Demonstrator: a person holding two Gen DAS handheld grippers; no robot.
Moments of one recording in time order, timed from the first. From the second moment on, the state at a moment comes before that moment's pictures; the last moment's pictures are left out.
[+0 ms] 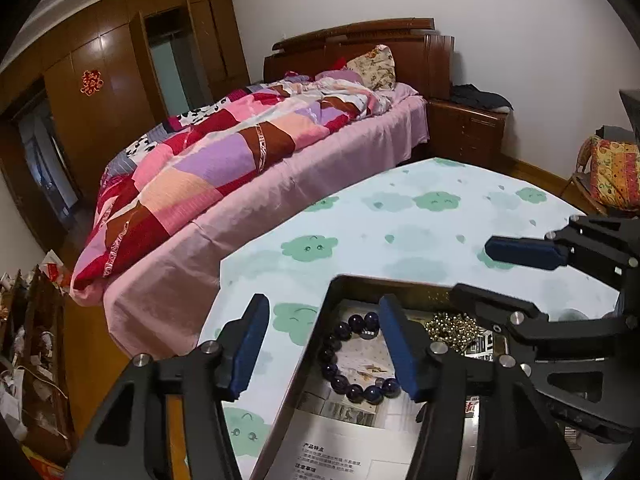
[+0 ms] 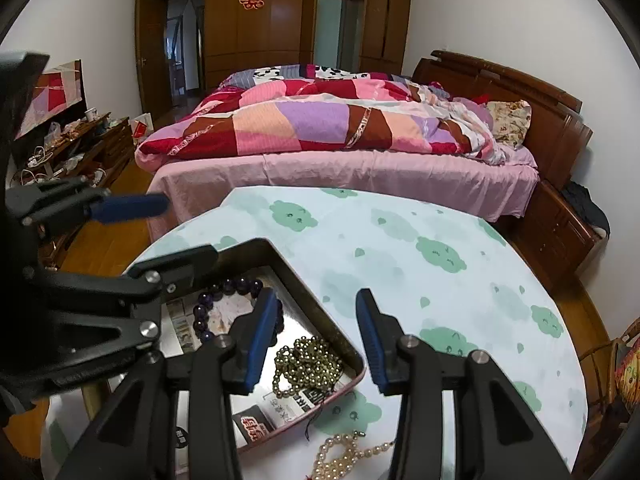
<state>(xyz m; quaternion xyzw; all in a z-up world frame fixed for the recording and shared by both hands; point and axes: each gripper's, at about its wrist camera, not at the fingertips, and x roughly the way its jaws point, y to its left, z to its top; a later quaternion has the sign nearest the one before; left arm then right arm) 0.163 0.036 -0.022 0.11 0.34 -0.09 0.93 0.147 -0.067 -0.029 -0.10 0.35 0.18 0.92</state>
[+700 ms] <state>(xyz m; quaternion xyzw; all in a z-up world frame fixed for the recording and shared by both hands) 0.146 0.034 -0.022 0.09 0.35 -0.09 0.93 0.124 -0.080 -0.033 -0.09 0.35 0.17 0.91</state>
